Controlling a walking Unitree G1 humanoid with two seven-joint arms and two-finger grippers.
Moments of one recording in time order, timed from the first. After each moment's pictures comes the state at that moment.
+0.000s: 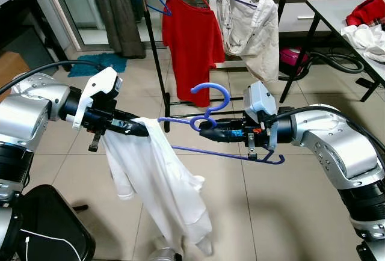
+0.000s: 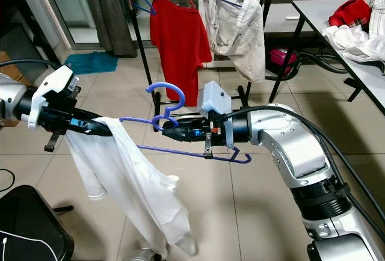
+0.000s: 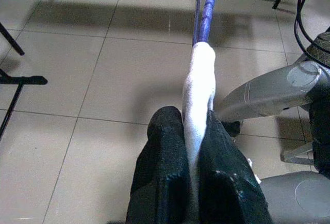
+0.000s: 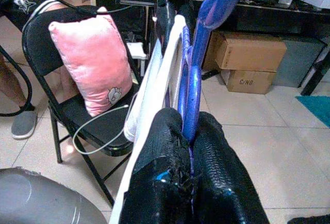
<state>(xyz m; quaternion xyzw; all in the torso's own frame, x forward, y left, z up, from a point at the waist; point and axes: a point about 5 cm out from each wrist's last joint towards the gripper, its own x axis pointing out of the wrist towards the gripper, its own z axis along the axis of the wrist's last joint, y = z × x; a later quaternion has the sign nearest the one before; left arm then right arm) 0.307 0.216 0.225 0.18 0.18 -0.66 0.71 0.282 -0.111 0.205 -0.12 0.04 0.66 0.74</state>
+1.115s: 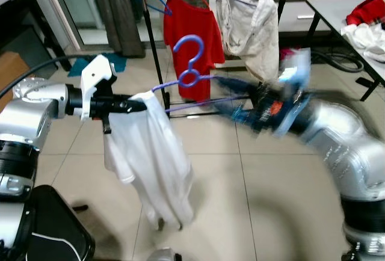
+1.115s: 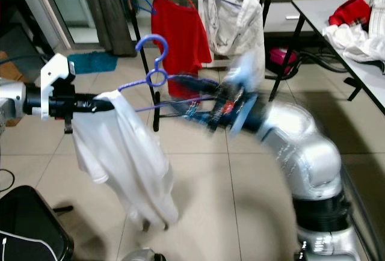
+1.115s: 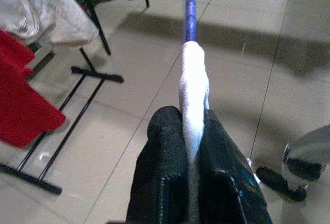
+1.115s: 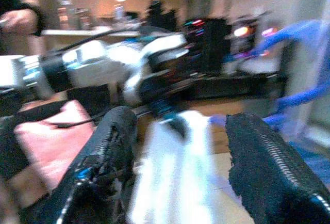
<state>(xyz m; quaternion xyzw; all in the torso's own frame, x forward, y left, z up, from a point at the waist) 0.331 0.226 0.218 0.16 0.13 -0.53 0.82 0.269 -0.109 0.226 0.03 -0.05 0.60 0.79</state>
